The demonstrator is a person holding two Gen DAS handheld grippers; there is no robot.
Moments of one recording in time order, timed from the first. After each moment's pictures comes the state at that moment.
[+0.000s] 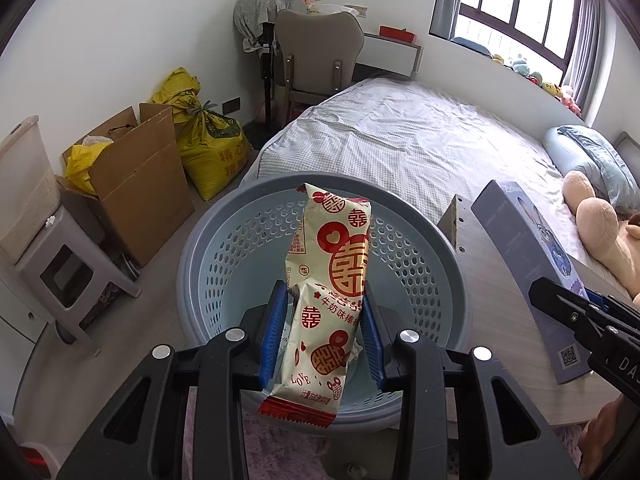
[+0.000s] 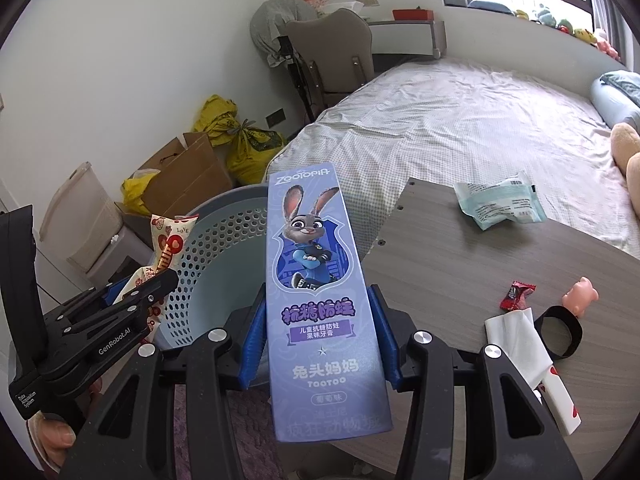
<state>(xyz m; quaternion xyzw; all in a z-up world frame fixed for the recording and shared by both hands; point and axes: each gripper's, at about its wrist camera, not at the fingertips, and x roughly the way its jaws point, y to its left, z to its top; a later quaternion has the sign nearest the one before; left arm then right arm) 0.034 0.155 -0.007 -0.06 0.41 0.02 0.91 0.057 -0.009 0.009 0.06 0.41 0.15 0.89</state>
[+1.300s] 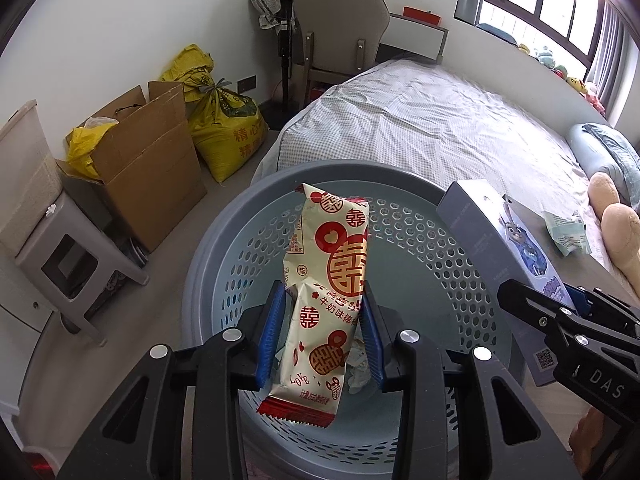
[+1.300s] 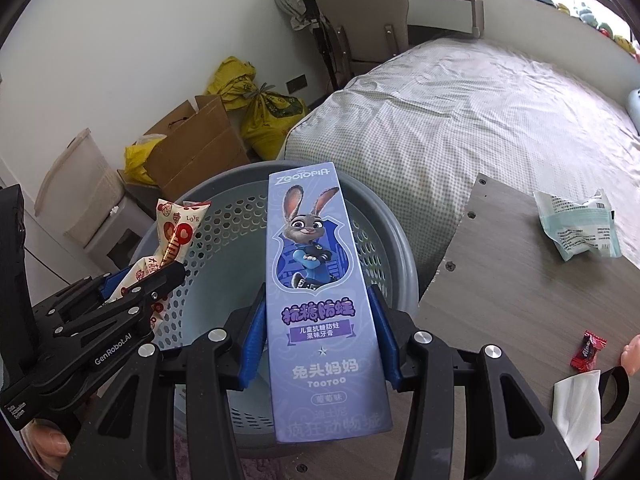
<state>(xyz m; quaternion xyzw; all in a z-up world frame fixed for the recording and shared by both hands) 0.088 0.183 -0.037 -0.06 0.45 0.05 0.89 0.120 0.039 -0.028 0.03 0.46 0.19 0.87</state>
